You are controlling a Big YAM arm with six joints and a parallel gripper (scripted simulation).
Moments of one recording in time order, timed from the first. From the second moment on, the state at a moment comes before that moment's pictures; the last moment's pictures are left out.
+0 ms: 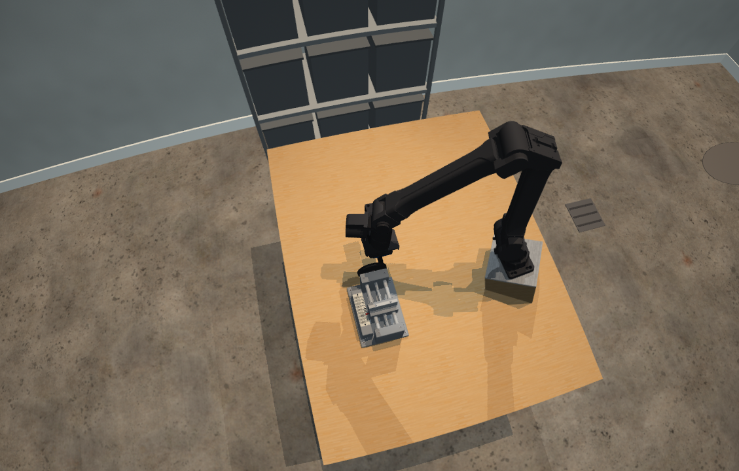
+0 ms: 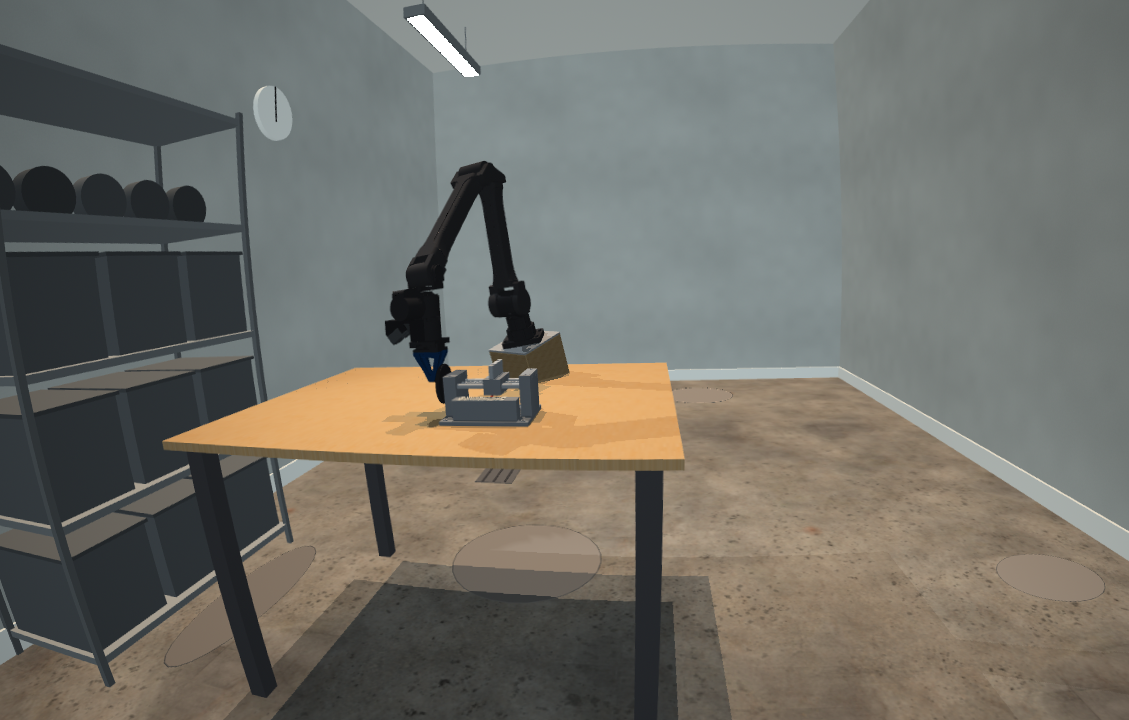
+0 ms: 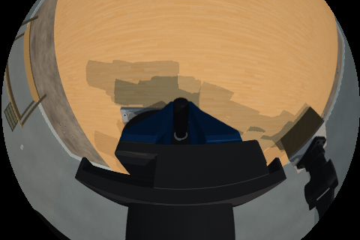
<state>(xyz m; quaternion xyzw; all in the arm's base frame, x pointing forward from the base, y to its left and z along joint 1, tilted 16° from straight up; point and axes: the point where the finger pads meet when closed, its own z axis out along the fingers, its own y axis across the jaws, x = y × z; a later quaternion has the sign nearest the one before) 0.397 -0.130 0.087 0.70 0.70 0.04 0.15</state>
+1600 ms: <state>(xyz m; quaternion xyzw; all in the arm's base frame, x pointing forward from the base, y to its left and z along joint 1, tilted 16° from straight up) 0.422 -0.135 0.058 0.70 0.70 0.03 0.14</state>
